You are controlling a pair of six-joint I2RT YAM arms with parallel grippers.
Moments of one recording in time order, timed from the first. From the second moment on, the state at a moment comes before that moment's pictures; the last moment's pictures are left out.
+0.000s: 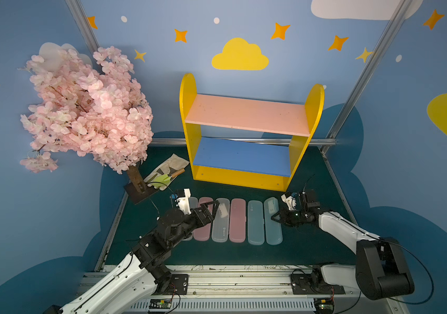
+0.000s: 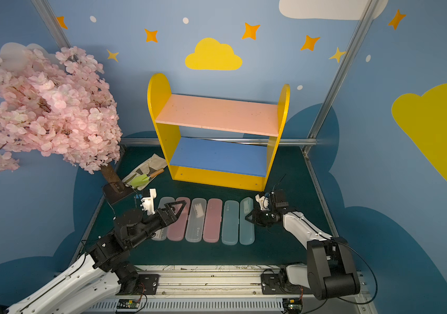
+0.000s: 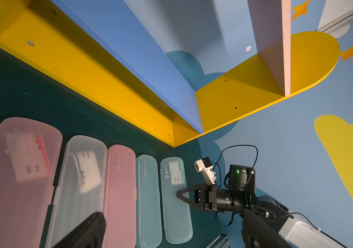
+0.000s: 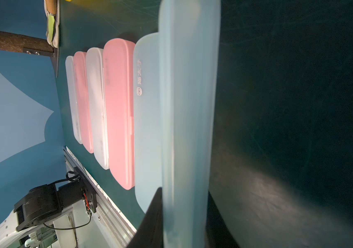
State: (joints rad) left arm -0.73 0.61 0.54 -0.20 -0.06 -0.99; right arm 0.20 1.31 0.59 -0.38 -0.64 0.37
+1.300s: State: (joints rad) left arm -0.71 0.59 0.53 -0.21 -0.06 -0.99; right arm 0.18 1.38 0.62 -0.45 -0.52 0.35
